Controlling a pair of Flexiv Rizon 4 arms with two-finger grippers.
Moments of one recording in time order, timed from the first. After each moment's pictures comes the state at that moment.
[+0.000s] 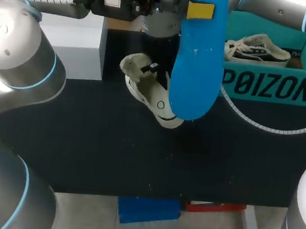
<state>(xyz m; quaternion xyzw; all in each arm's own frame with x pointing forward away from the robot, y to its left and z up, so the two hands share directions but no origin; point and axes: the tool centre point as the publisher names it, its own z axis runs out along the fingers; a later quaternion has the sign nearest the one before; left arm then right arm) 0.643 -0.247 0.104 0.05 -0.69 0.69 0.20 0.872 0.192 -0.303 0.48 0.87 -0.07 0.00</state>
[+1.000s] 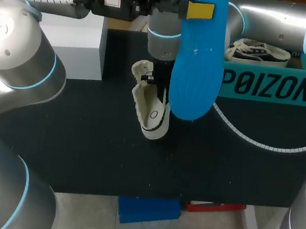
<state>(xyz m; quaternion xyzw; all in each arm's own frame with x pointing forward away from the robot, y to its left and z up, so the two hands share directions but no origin) 0.643 -0.247 0.104 0.05 -0.69 0.69 0.20 0.875 0.195 -0.373 0.72 0.70 -0.03 0.01</state>
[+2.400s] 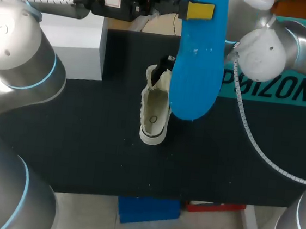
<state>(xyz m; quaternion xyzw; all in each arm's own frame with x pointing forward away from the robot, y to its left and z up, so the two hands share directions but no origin) 0.643 -0.247 0.104 0.05 -0.69 0.69 0.20 0.860 0.194 -0.297 0.69 0.69 0.19 -0.10</state>
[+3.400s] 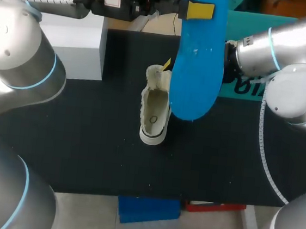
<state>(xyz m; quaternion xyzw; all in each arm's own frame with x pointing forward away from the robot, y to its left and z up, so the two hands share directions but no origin) 0.643 -0.247 0.104 0.05 -0.69 0.69 0.20 0.853 0.187 -0.247 0.64 0.60 0.38 -0.28</state>
